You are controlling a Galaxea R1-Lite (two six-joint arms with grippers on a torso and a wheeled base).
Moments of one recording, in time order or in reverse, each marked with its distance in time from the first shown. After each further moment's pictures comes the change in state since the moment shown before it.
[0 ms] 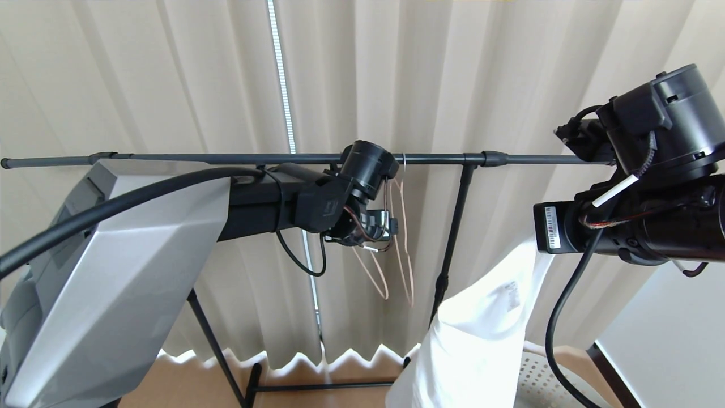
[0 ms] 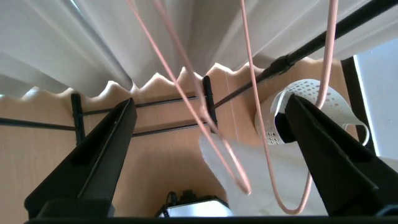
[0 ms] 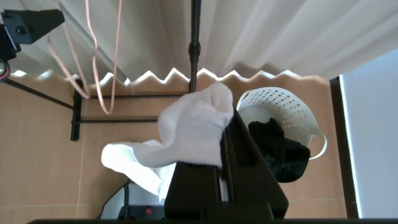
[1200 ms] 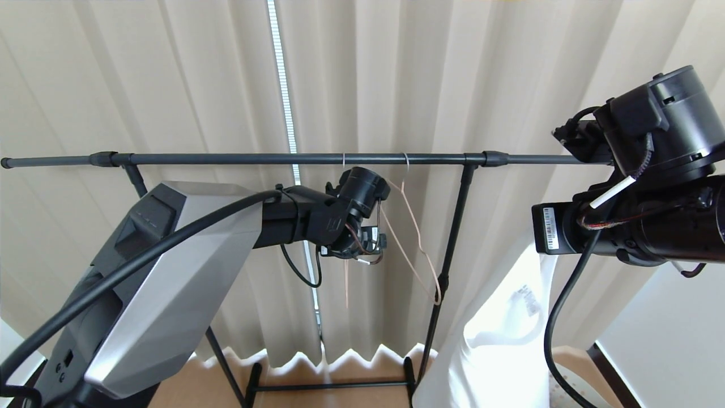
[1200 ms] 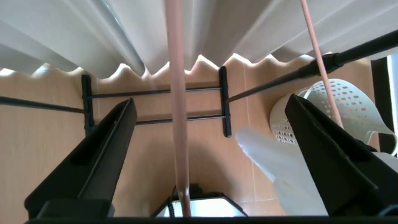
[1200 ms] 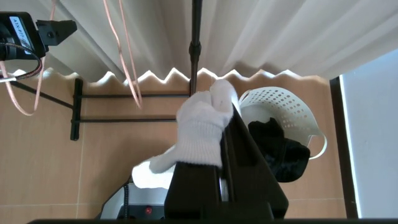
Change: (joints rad) left arm 0.039 0.107 -0.027 -0.002 0.006 -0.030; right arm 0.001 0.003 0.001 -0.001 0.000 0.000
